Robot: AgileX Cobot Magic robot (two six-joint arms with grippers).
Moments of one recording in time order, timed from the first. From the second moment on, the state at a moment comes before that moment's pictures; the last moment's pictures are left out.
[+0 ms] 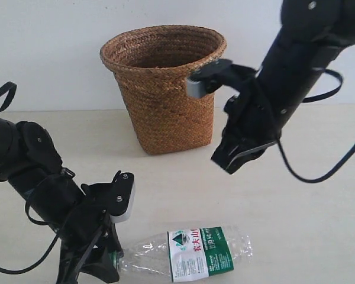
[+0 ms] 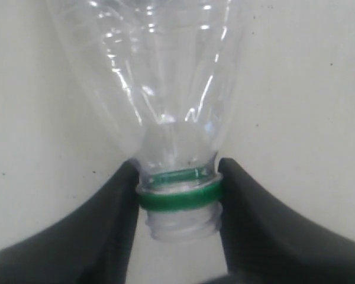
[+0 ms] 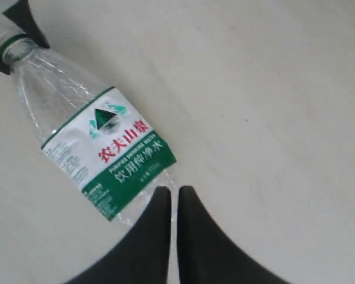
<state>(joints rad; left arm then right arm) -0.42 1.89 -0.94 -0.65 0.75 1.65 0.49 1.67 -1.34 0.28 1.04 -0.58</state>
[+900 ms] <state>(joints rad) -0.35 1.63 -1.37 -0.62 0.91 1.42 -0.03 1.63 -1.03 0.24 0.73 -0.40</state>
